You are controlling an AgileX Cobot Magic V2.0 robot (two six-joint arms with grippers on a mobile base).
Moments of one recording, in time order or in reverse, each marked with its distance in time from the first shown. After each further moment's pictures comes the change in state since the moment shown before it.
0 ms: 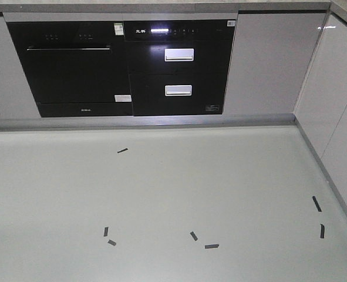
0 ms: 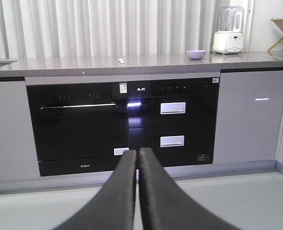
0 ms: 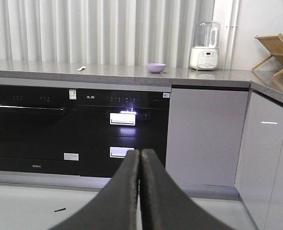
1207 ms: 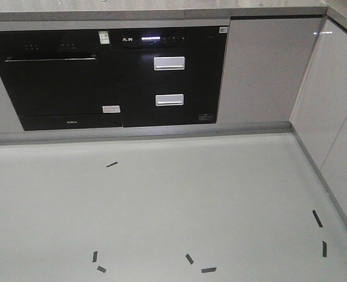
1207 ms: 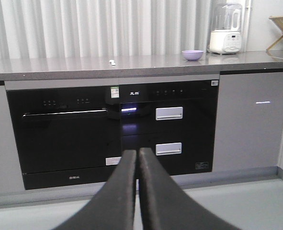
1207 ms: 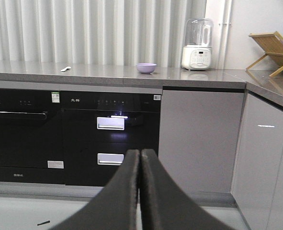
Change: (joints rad) left arm 0.000 0.000 0.000 0.000 0.000 0.000; right arm 0.000 0.000 0.000 0.000 0.000 0.000
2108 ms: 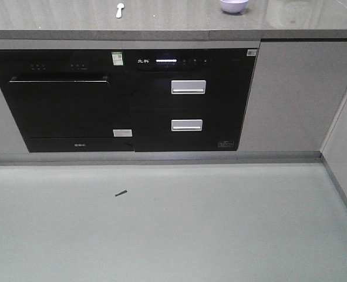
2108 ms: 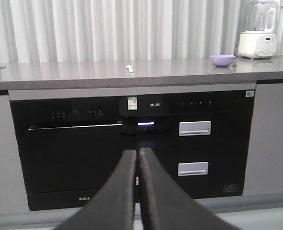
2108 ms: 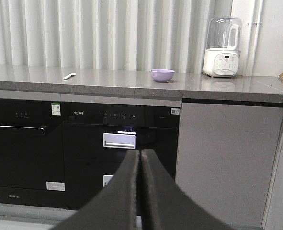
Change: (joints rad) left arm 0.000 0.000 0.000 0.000 -0.001 0.000; right arm 0.000 0.000 0.000 0.000 0.000 0.000
